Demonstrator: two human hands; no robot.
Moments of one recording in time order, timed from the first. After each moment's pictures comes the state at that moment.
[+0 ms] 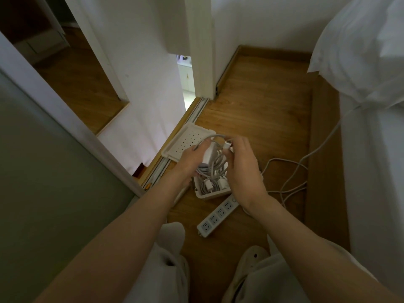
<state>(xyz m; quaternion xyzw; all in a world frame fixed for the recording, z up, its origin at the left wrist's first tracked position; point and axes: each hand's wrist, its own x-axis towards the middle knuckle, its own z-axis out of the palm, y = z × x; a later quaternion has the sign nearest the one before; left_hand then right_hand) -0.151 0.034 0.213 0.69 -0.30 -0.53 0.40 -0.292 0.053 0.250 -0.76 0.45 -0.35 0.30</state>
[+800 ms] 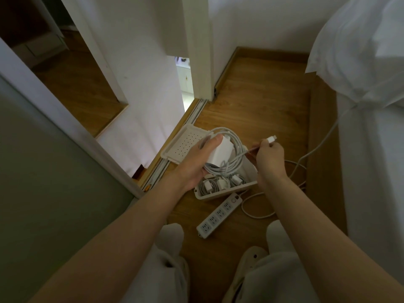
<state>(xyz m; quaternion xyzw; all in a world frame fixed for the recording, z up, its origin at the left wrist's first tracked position) -0.169 0.045 0.243 0.54 -0.34 -0.62 0.46 -0.309 0.009 0.257 -0.29 0.62 -0.44 0.58</state>
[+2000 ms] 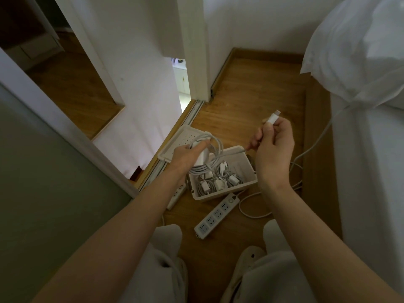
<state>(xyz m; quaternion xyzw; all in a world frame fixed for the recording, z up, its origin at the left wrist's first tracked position) -0.161 0.040 0.244 0.71 -0.29 -0.47 0.43 -0.317 0.037 0.288 -0.46 0.46 -0.58 0.48</state>
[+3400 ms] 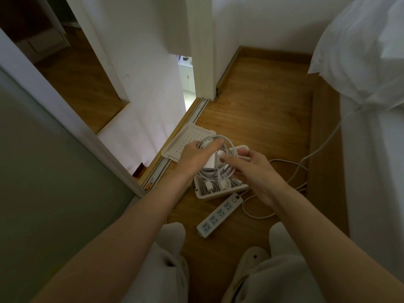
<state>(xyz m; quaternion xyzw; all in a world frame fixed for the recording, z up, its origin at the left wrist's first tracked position) -0.161 0.044 0.245 0.70 -0.38 -0.45 0.40 -0.310 0.034 0.260 -0.45 0.48 -0.26 0.71</state>
